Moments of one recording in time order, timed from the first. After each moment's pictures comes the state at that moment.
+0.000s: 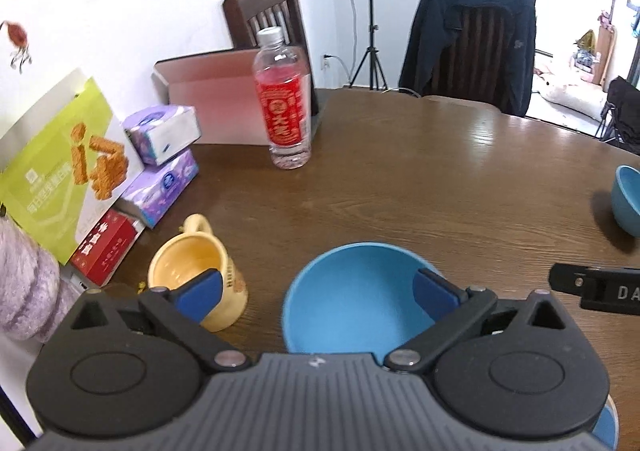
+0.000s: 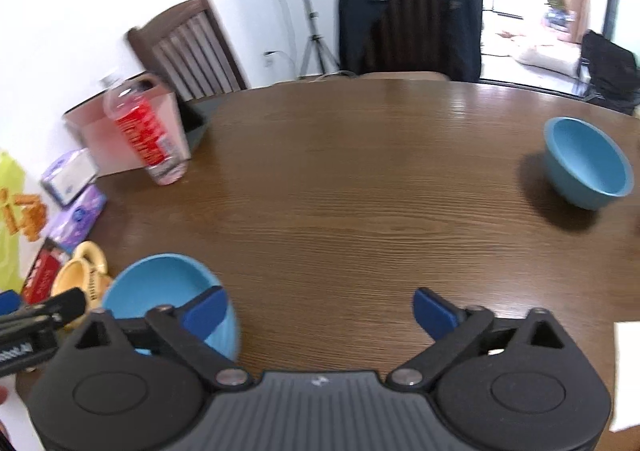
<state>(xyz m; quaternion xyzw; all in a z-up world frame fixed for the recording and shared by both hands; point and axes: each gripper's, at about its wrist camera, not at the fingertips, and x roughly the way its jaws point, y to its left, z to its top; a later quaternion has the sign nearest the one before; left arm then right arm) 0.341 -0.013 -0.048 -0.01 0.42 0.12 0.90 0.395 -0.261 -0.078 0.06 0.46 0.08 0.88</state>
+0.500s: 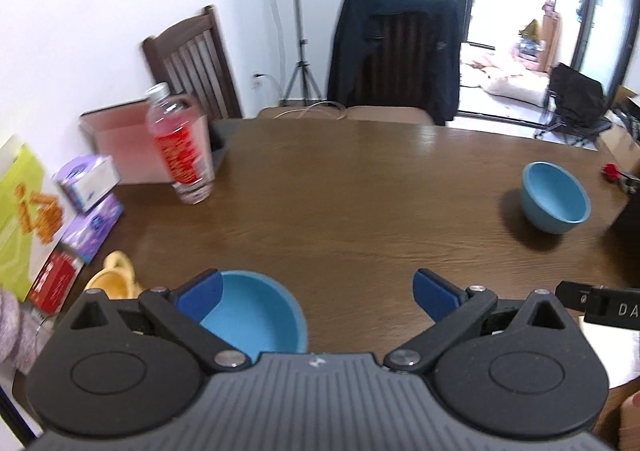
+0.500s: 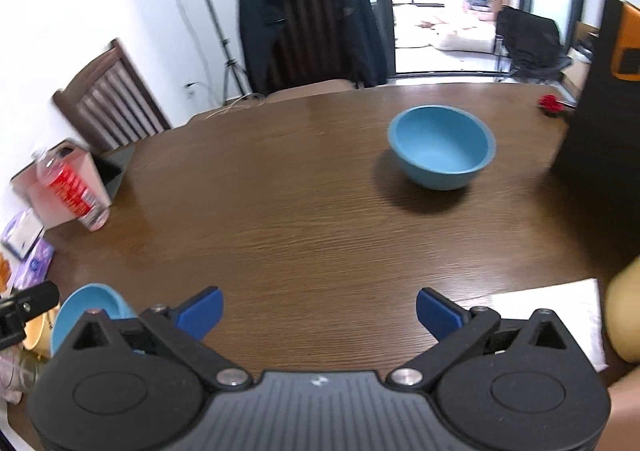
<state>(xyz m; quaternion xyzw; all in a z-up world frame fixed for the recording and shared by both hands) 0.352 -0.134 0.000 0.01 0.41 0.04 0.91 0.363 -0.403 -0.043 0.11 0.46 -0.01 0.88</state>
